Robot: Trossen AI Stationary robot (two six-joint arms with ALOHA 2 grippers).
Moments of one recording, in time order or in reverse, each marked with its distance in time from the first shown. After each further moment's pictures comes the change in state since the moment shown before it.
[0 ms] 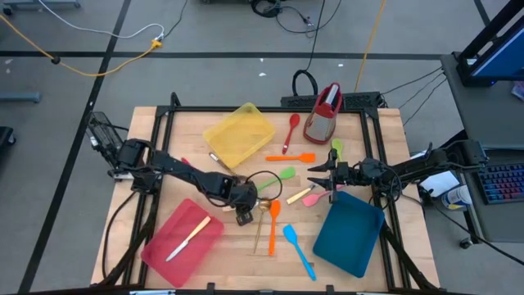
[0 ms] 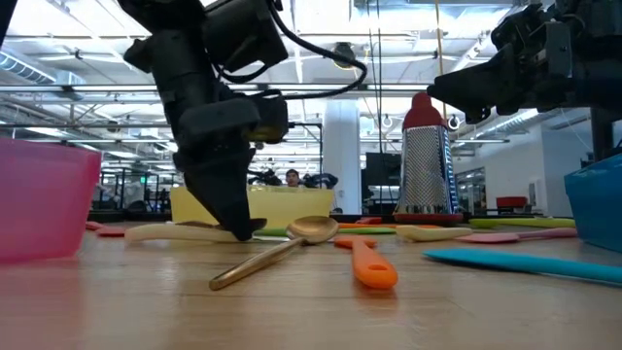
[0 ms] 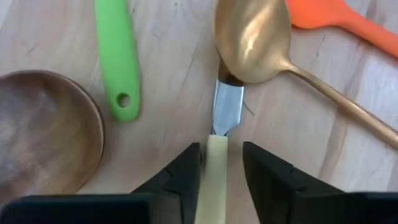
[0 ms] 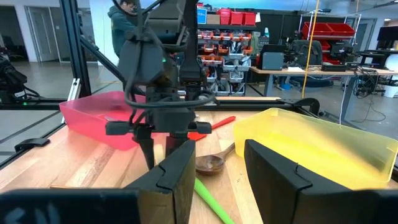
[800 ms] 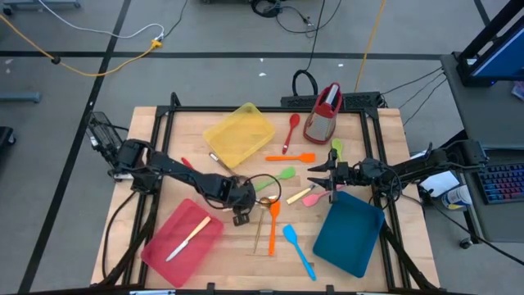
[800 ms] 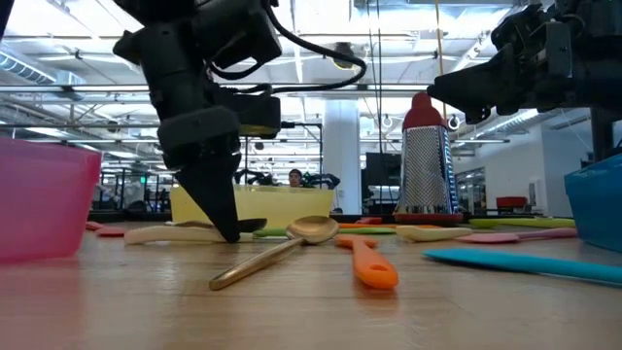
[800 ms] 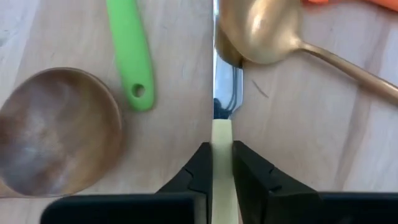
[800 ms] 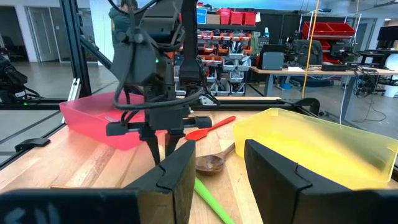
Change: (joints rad) left arm -0.012 -0.005 0.000 -0.042 -0.067 0.071; right arm 0.000 0.000 0.000 0.000 -0.001 0.002
